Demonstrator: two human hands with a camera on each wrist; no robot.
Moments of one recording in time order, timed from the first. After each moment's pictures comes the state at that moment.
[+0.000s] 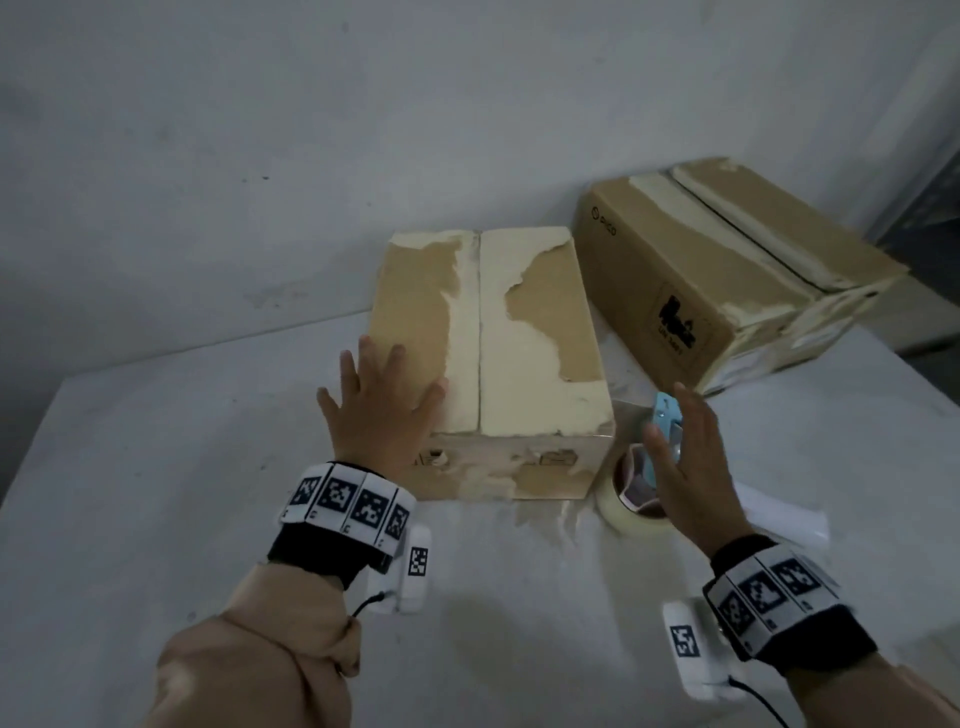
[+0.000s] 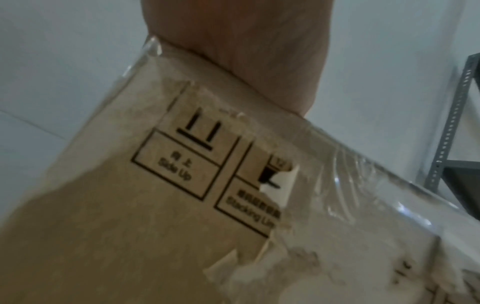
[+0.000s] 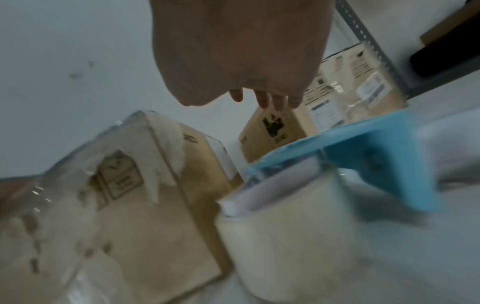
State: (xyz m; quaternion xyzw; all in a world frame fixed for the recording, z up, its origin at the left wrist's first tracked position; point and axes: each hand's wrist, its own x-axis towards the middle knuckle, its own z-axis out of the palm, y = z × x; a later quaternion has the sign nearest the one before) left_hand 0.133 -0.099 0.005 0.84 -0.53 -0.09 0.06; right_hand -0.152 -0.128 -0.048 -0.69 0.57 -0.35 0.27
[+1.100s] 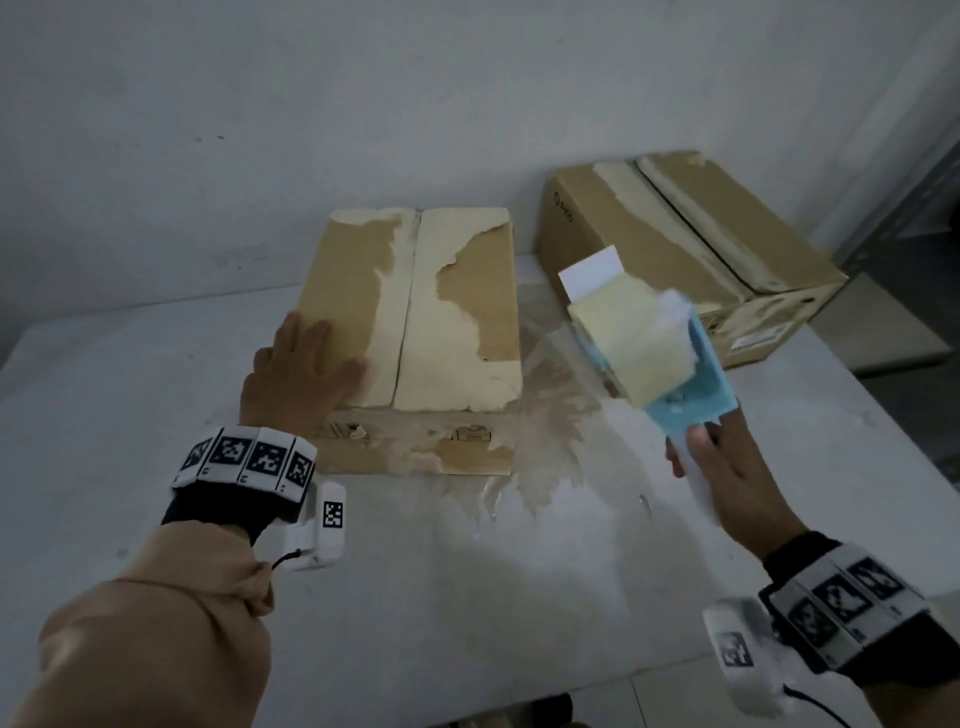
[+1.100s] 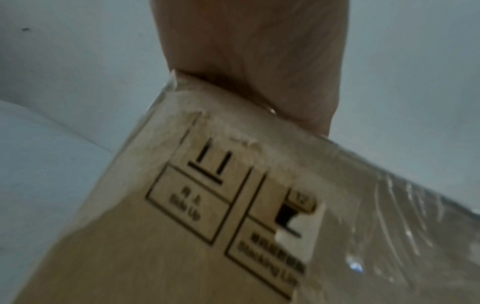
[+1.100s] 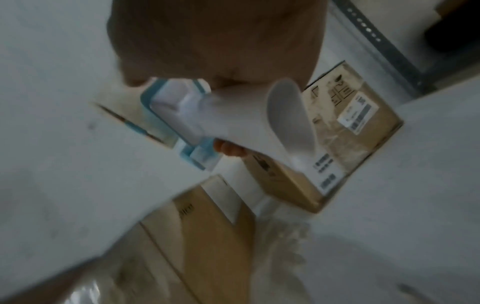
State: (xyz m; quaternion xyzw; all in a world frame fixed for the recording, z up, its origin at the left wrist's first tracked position) left_hand 0.122 -0.090 0.015 0.87 -0.46 -0.12 0.10; right_hand -0.264 -0.141 -0.019 -0.69 0.43 -0.39 0.43
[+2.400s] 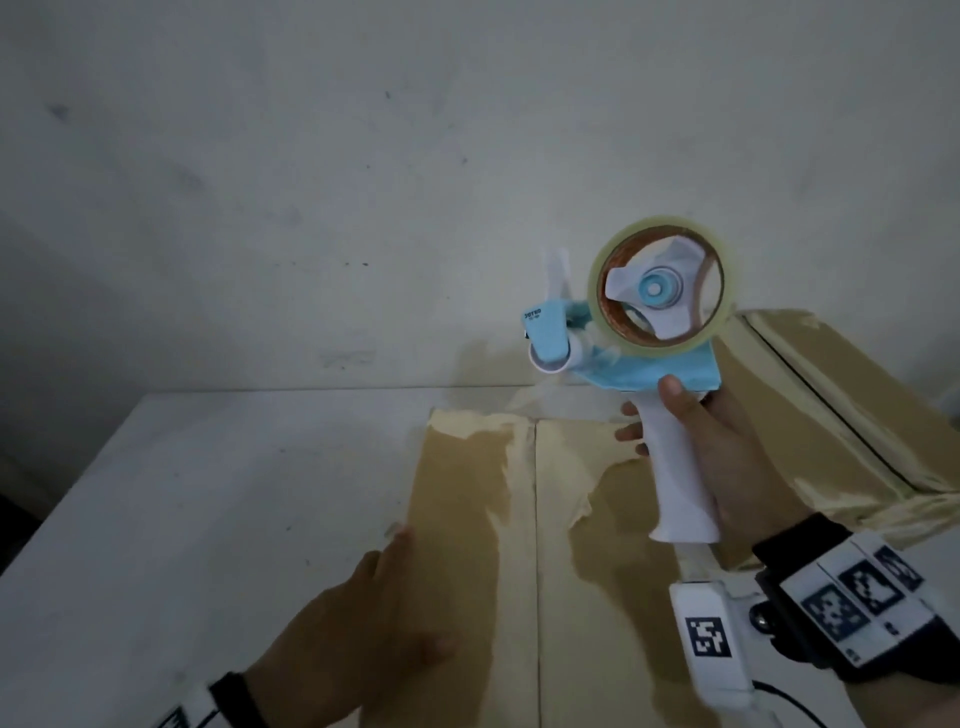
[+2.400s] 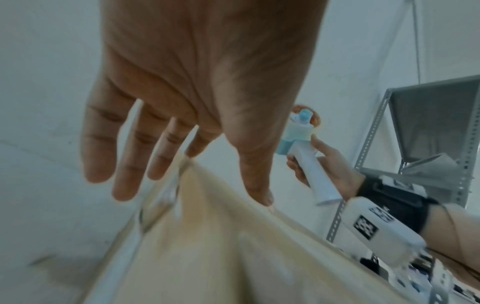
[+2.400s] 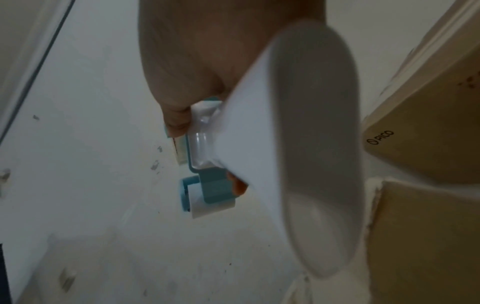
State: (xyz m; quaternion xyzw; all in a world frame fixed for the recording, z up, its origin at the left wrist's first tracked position) left_hand 0.132 -0.013 0.053 0.78 -0.54 -0.33 0.03; right_hand -0.080 -0.221 0.088 -0.61 0.27 -0.43 0.61
